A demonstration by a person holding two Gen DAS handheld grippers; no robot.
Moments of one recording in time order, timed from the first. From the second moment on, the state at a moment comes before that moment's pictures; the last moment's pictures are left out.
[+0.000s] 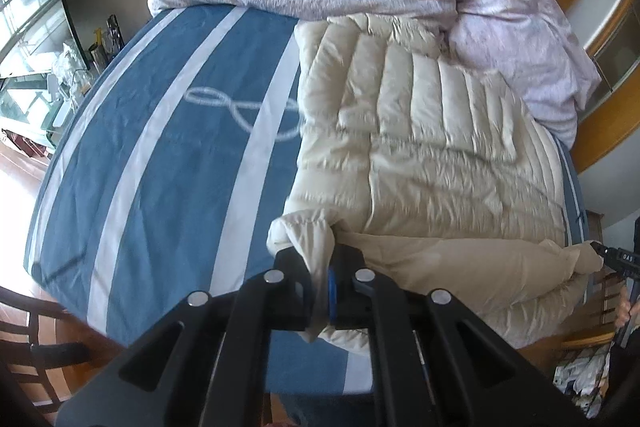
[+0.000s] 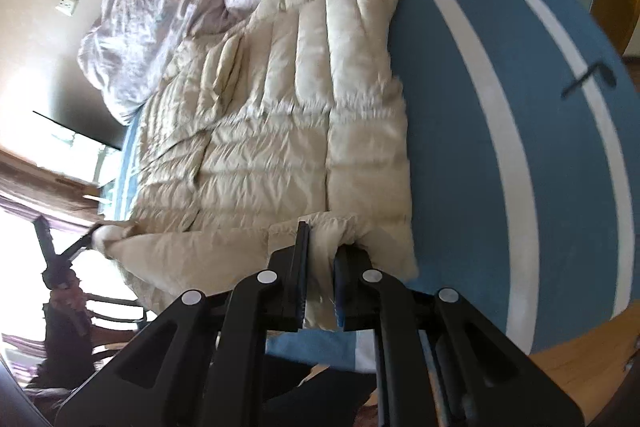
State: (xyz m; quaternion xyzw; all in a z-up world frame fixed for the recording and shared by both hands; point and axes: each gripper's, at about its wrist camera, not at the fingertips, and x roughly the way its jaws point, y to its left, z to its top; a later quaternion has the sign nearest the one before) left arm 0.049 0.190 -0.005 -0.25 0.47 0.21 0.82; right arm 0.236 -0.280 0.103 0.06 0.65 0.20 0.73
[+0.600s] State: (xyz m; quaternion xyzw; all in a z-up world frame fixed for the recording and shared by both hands) left arm 0.169 0.254 0.026 -0.24 0.44 0.21 0.84; right arm 0.321 -0.226 0.120 0.03 0.57 0.12 0.82
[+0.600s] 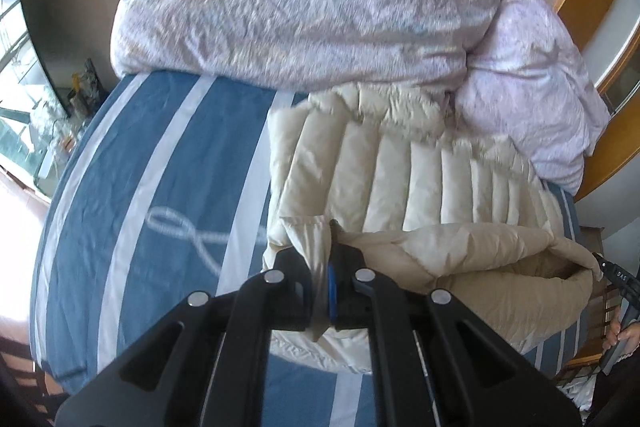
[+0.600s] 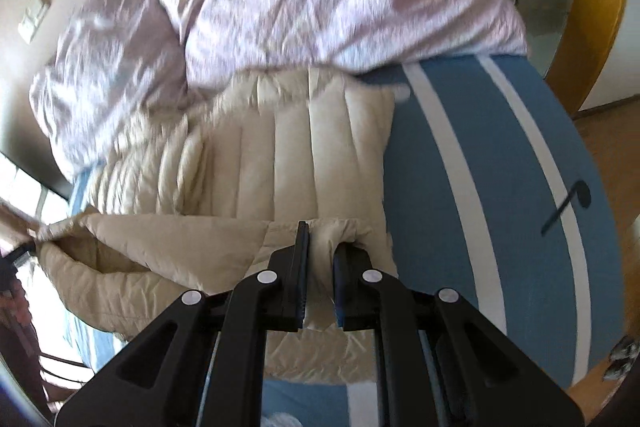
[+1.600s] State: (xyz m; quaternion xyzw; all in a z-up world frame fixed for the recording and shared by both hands) left arm 0.331 0.347 -0.035 -0.32 0.43 0.24 0.81; right arm 0.494 -0.202 0.050 0.16 0.56 0.07 0.81
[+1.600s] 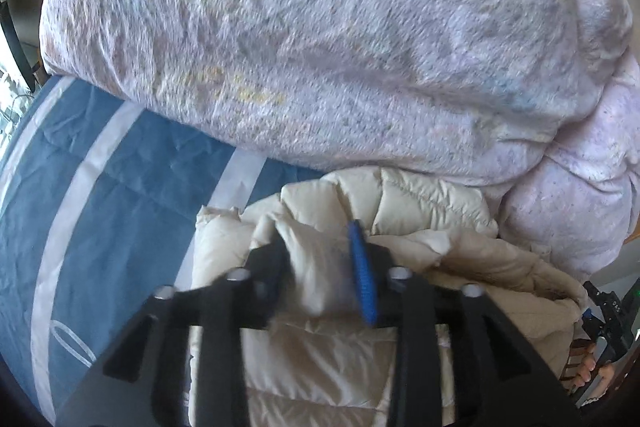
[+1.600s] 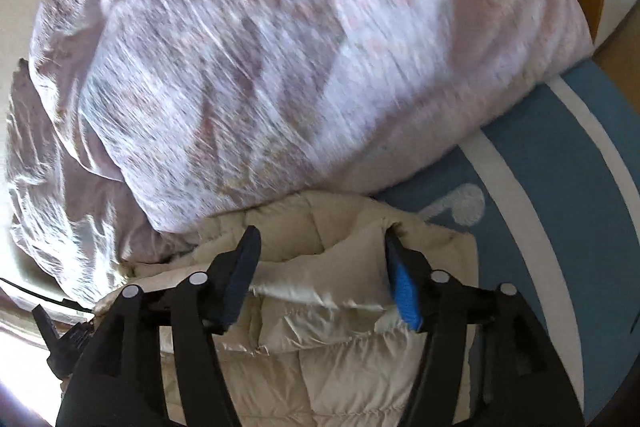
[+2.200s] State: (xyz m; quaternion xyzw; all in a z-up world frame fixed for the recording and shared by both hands) left arm 0.318 0.282 -0.029 -0.18 0.41 0.29 0.85; right arm 0.433 -0.149 0.032 -0.05 0.52 0.09 0.85
